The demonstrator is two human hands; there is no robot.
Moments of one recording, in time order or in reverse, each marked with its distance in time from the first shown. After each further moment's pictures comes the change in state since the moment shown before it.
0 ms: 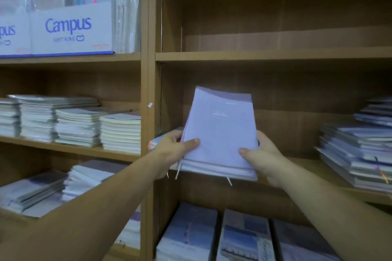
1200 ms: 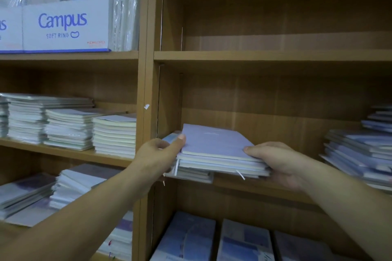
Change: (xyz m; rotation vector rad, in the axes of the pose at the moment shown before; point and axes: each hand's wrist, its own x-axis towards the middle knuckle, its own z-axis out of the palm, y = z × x) left_hand -0.043 0.020 -0.006 0.175 0.280 -0.141; right_hand 0.002 -0.026 -0.014 0.040 -0.086 0.254
